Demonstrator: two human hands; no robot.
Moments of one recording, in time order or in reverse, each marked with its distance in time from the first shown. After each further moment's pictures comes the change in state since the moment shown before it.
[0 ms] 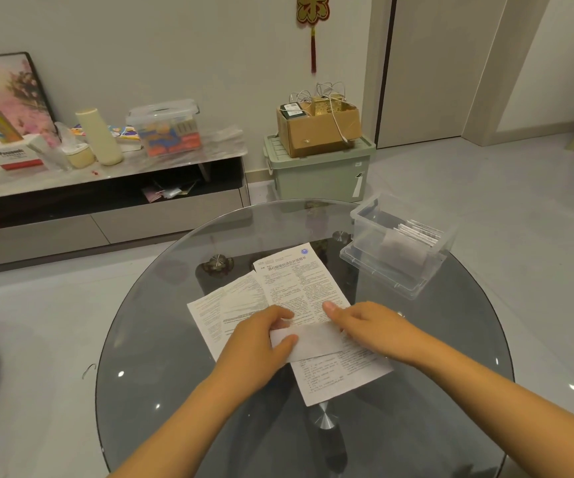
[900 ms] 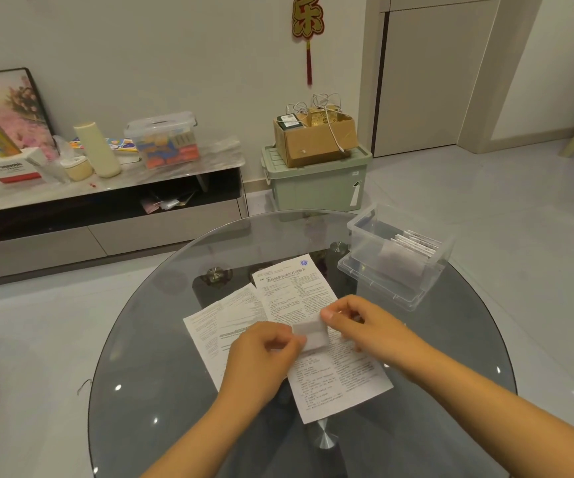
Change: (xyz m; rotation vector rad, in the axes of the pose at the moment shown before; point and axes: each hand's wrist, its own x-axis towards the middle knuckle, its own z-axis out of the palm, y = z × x) left_hand -0.001 0.016 0.007 -0.295 0.173 -0.090; right_hand -0.001 -0.006 -0.003 0.267 0.135 -0.008
